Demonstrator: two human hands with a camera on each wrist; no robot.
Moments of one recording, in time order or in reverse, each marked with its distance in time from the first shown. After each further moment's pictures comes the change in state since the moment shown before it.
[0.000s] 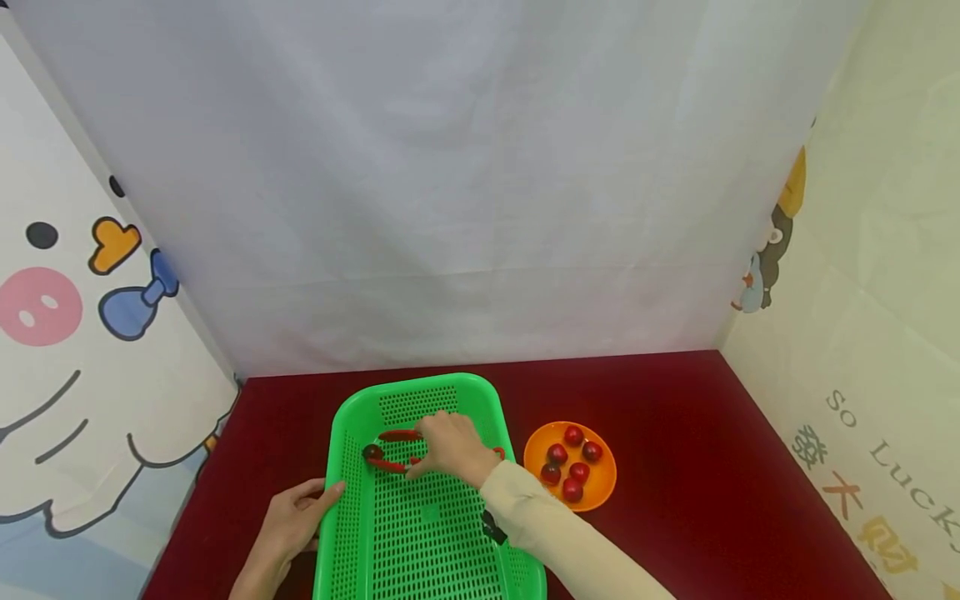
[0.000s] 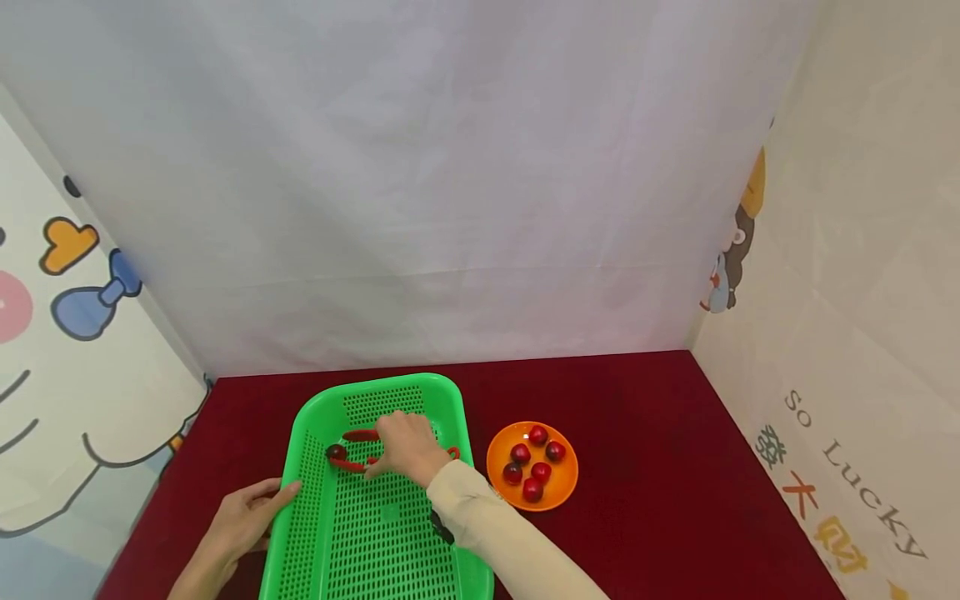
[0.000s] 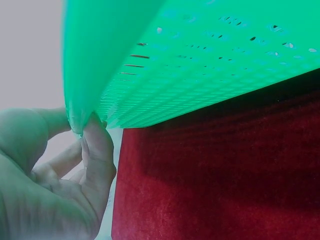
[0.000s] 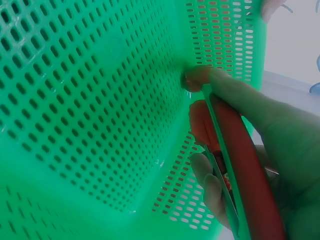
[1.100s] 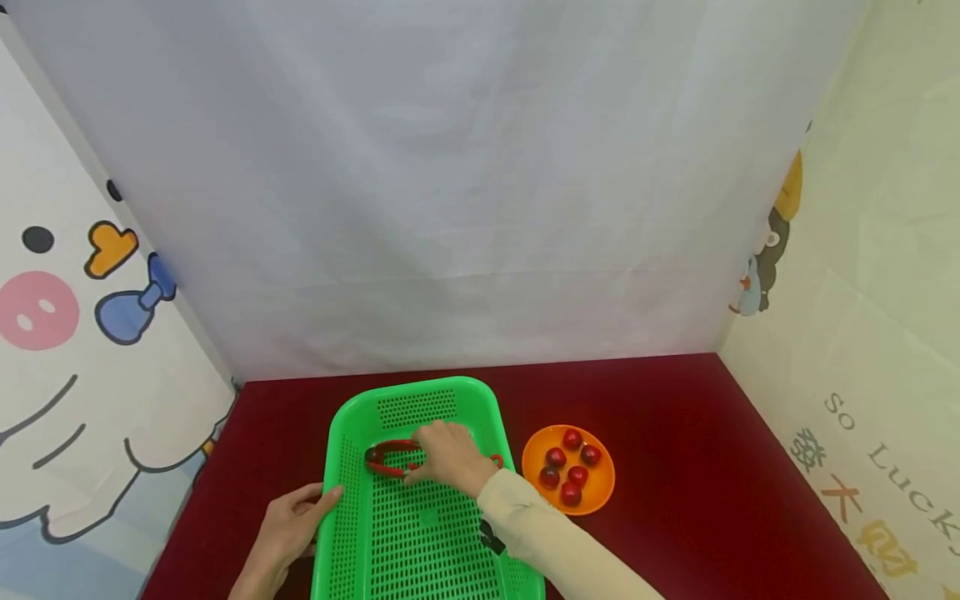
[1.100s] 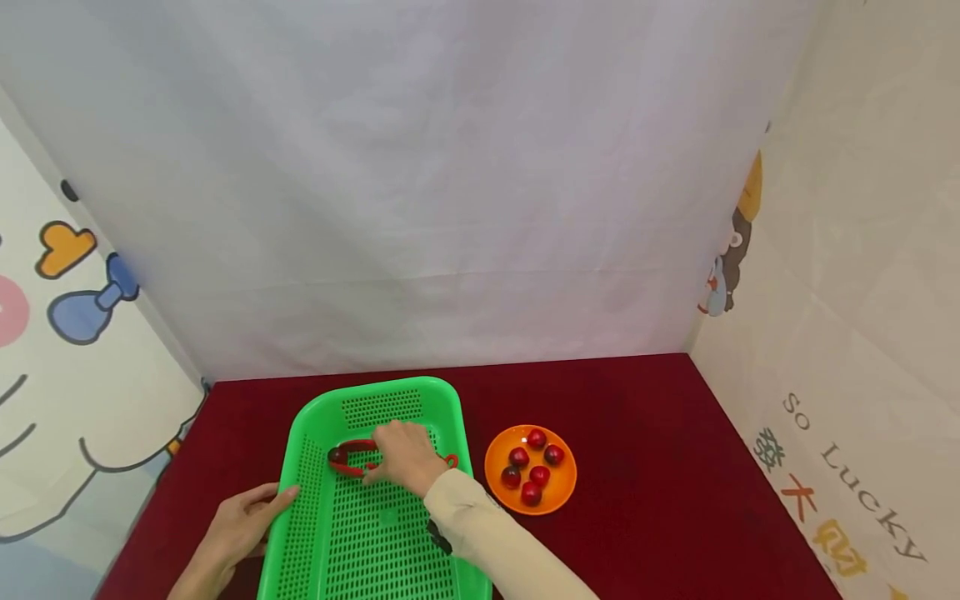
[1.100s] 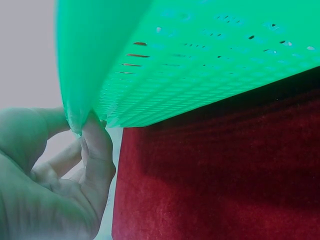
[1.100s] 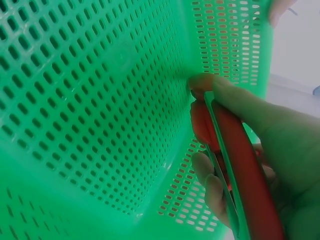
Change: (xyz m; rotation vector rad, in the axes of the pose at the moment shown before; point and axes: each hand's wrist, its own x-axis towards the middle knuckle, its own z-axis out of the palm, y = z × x) left_hand 0.002 -0.001 0.001 0.002 -0.001 -0.005; right_hand -0.002 0.002 0.012 -0.006 0.025 -0.021
